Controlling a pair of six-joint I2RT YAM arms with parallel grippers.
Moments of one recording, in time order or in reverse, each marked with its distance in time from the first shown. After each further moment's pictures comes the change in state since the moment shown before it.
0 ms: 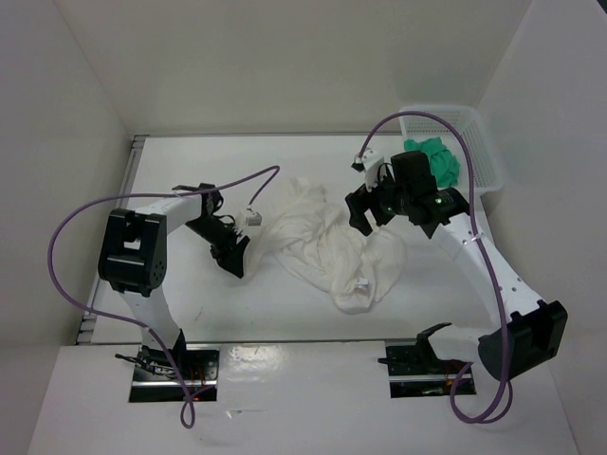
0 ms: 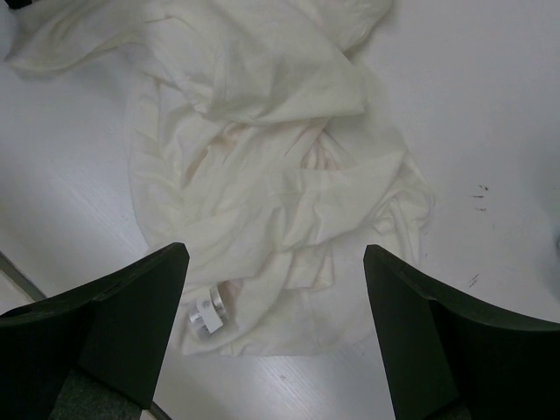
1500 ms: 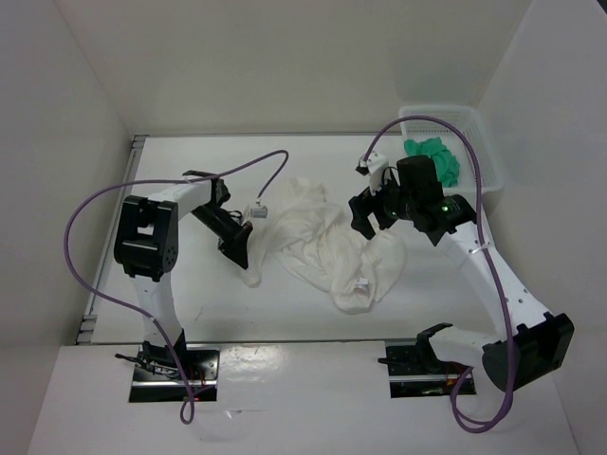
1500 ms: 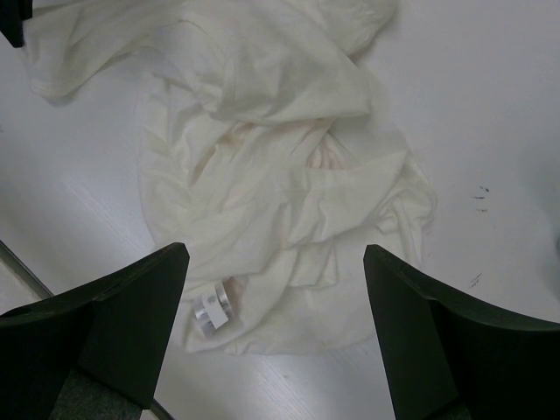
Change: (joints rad) left arm -0.019 0.158 0.216 -0.287 0.118 0.203; right arm -0.008 -0.066 -0.040 0.014 -0.022 0.000
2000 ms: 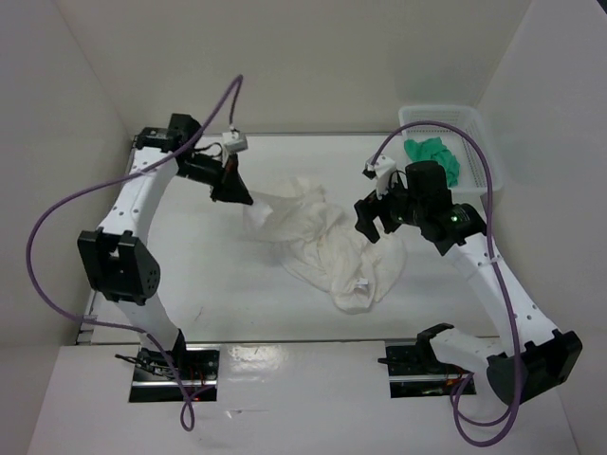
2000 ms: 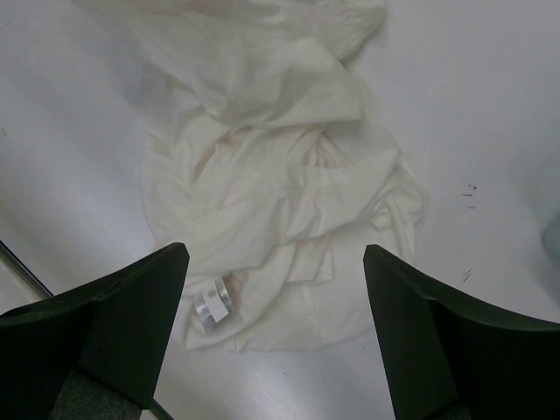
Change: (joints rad) left arm 0.040 -0.212 0.382 -0.031 0.235 -0.146; right arm -0.010 -0.077 -0.034 0.005 -0.001 0.000
